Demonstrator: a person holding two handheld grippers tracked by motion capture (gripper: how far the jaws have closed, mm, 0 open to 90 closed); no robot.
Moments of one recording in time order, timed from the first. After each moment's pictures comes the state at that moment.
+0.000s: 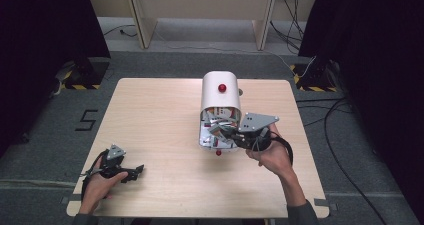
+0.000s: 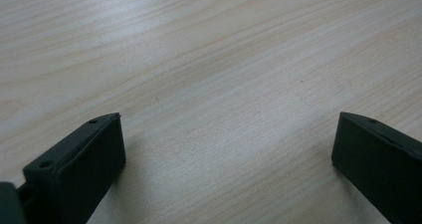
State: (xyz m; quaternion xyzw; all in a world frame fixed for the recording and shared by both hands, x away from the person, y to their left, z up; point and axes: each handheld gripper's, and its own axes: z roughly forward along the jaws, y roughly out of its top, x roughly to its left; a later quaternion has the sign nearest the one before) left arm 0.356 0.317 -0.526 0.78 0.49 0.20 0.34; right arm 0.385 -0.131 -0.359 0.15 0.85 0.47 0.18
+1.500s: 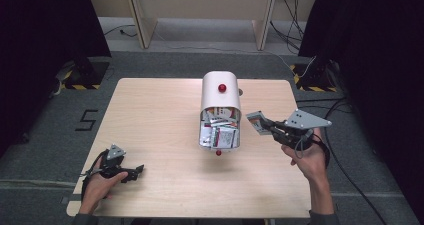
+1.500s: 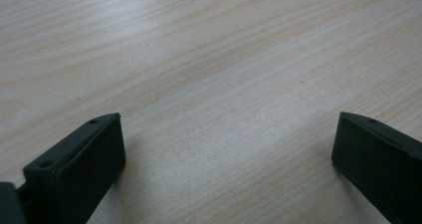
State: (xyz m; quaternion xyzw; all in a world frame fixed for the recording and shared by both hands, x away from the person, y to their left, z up) left arm 0.356 0.317 -0.526 0.78 0.49 0.20 0.34; right arm 0.376 -0.225 -0.349 0.25 0.79 0.50 0.25
